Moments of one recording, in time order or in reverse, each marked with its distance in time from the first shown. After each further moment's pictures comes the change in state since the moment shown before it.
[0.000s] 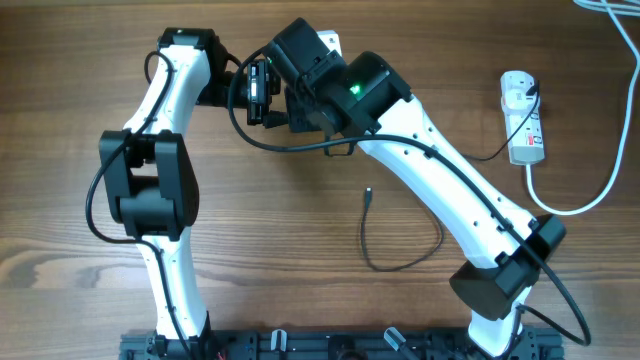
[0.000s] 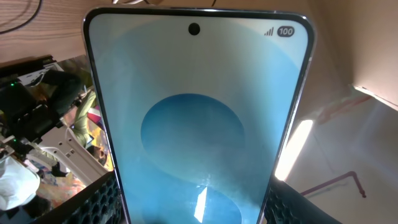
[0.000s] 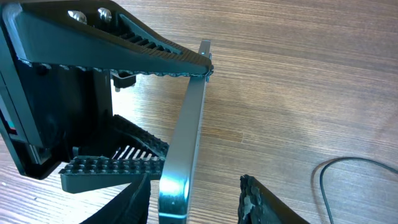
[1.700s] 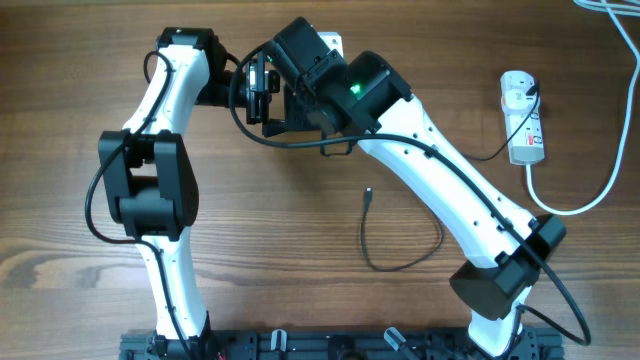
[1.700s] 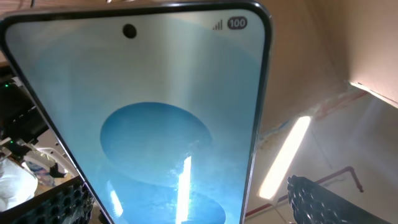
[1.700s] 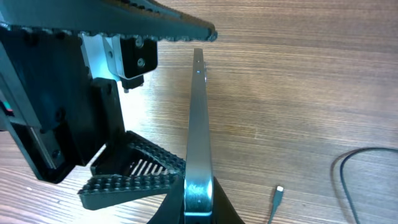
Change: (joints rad) left arm 0.003 0.000 0.002 0.000 0.016 0.011; right arm 0.000 0.000 0.000 0.012 -0.033 0.104
